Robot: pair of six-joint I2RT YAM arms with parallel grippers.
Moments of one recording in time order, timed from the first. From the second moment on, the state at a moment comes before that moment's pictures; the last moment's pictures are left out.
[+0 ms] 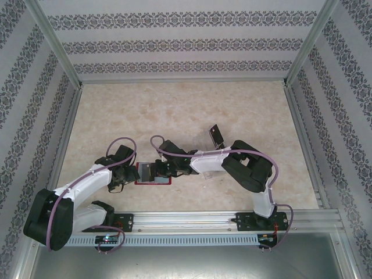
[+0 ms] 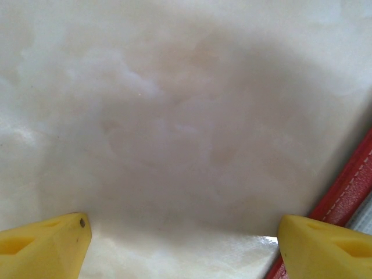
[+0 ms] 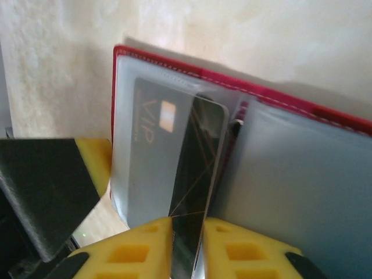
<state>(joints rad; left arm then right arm) -0.33 1.14 0.49 -0.73 -0.13 -0.81 1.00 1.98 1.09 0.05 -0.39 0.98</state>
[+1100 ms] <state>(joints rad) -0.33 1.14 0.49 -0.73 -0.13 -0.81 1.05 2.01 1.25 -0.19 -0.38 0.86</state>
